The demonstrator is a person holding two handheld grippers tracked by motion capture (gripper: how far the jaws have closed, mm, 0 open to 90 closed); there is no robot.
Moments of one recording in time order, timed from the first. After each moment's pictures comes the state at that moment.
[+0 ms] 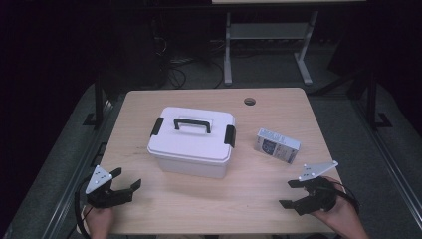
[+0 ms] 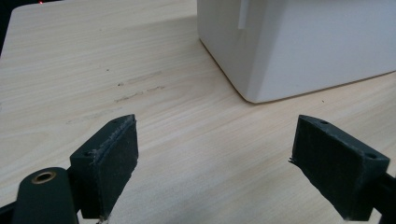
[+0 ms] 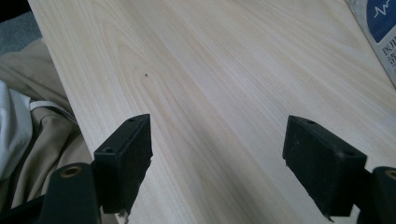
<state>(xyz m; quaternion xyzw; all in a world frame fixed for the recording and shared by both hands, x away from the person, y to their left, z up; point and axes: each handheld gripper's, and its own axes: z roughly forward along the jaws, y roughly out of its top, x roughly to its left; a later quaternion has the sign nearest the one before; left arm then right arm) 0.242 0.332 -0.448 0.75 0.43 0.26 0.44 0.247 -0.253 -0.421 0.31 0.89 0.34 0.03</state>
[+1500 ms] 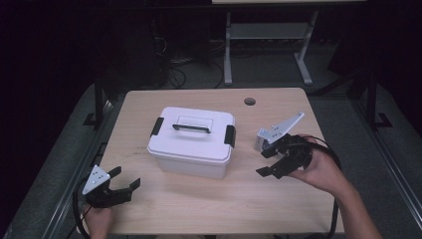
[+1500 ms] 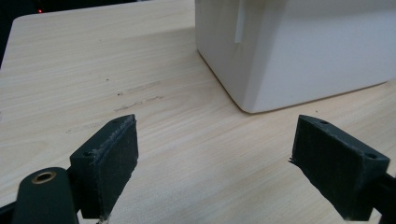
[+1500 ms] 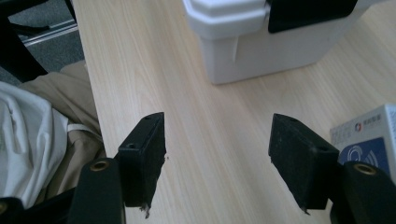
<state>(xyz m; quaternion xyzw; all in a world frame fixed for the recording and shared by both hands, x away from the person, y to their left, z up) 0.242 0.334 -0.447 0.74 0.43 0.26 0.45 0.307 -0.176 -0.315 0.20 0.93 0.31 0.02</state>
